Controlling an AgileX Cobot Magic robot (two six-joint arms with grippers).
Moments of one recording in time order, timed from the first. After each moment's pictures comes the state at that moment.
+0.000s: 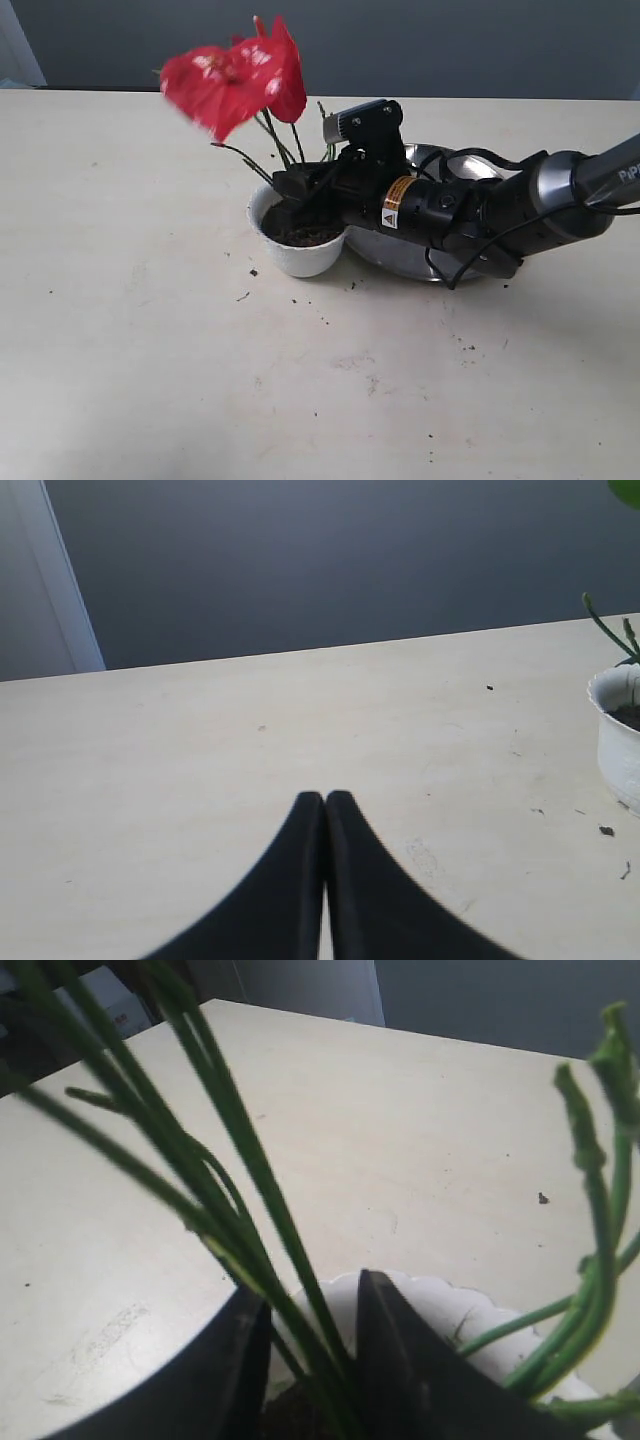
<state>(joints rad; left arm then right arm) -0.11 0.01 0.00 0.03 0.23 0.01 0.68 2.02 -0.87 -0.52 -0.77 0.53</state>
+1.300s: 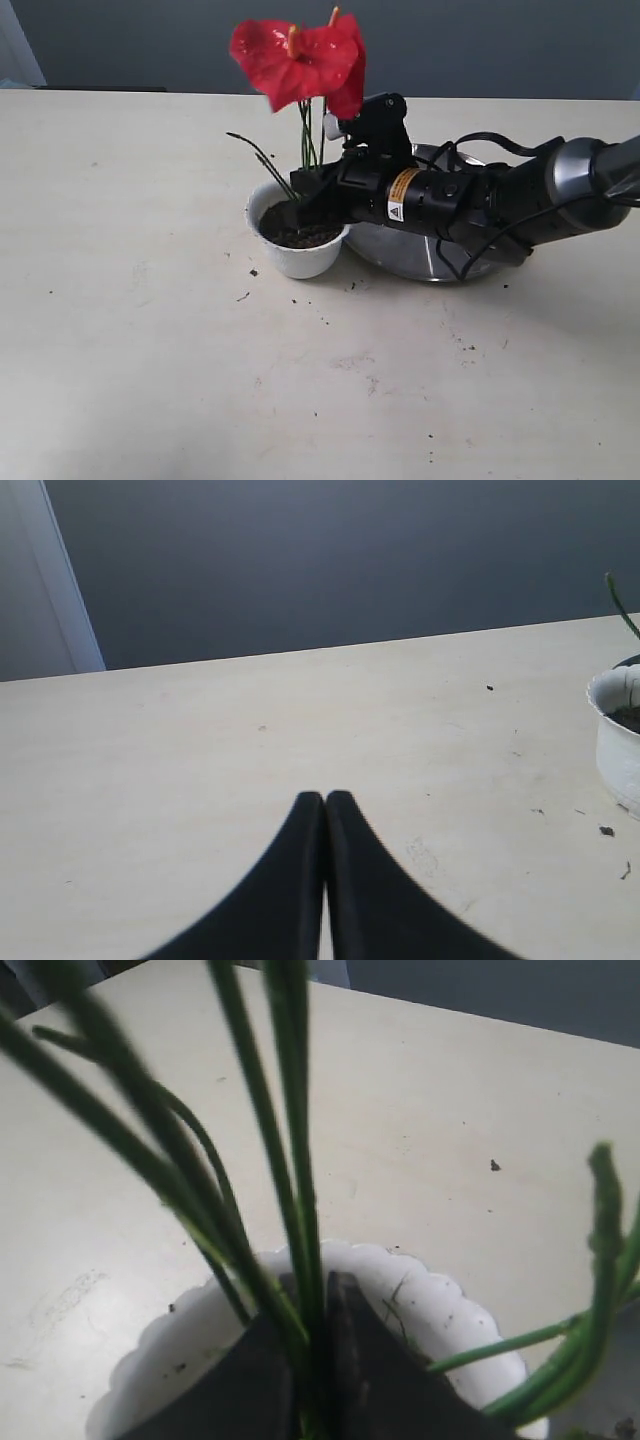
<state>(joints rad) -0.11 0.01 0.00 0.03 0.23 0.01 0.68 1.96 -0.89 -0.54 -0.62 0.53</state>
